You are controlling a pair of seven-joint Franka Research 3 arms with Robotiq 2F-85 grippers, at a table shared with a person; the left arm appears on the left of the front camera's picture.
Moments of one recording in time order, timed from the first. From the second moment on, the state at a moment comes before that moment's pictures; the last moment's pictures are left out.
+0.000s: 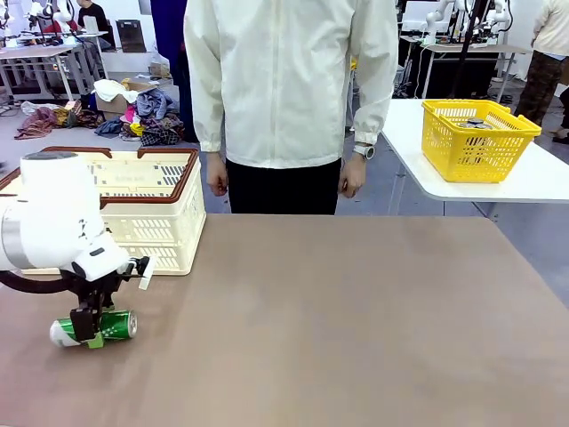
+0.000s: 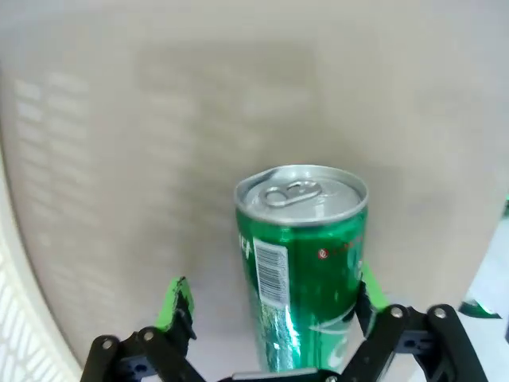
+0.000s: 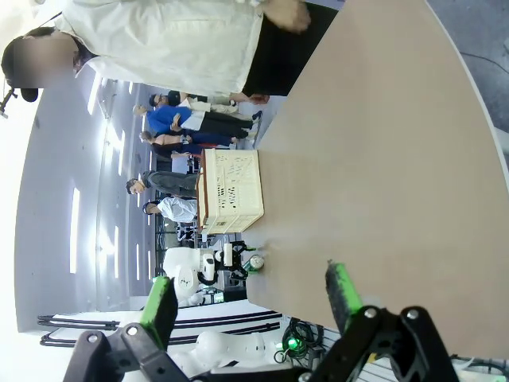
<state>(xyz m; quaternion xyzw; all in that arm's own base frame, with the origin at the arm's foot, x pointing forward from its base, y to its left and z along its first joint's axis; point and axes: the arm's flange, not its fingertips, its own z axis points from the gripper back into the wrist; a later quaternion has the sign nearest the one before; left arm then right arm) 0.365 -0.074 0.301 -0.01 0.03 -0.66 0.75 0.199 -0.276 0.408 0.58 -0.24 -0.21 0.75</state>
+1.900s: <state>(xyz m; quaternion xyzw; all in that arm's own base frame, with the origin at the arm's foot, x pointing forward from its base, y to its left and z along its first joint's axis) 0.235 -0.010 0.501 -0.05 -0.08 -0.68 0.73 0.200 -0.276 0.408 0.58 -0.24 -0.21 0.75</state>
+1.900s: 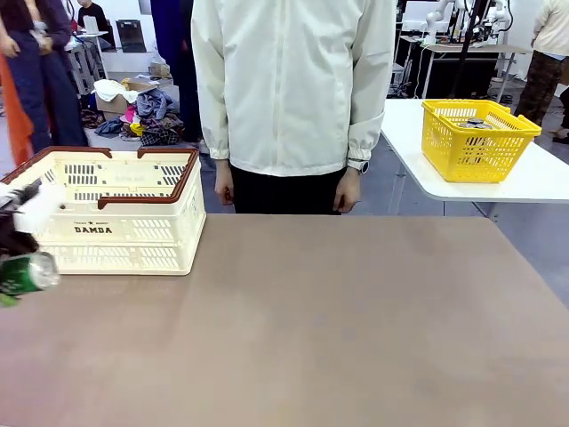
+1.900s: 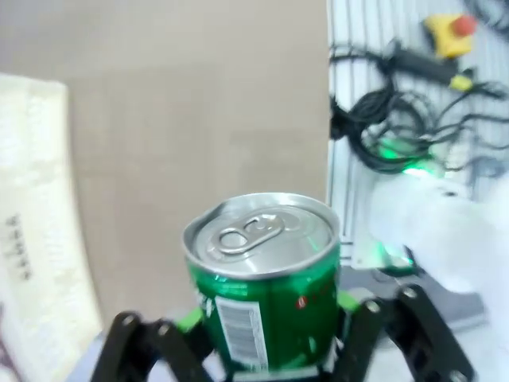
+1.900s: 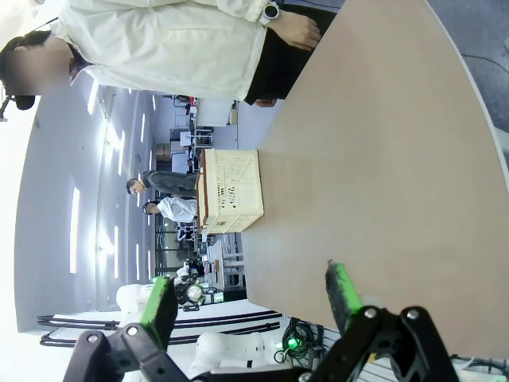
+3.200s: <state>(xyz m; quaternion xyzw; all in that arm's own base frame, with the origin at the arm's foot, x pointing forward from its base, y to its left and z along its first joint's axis) 0.494 -0.041 0.573 -0.07 -0.10 -0.70 0.70 0.199 -0.277 0.408 0.58 -0.24 -0.21 0.75</state>
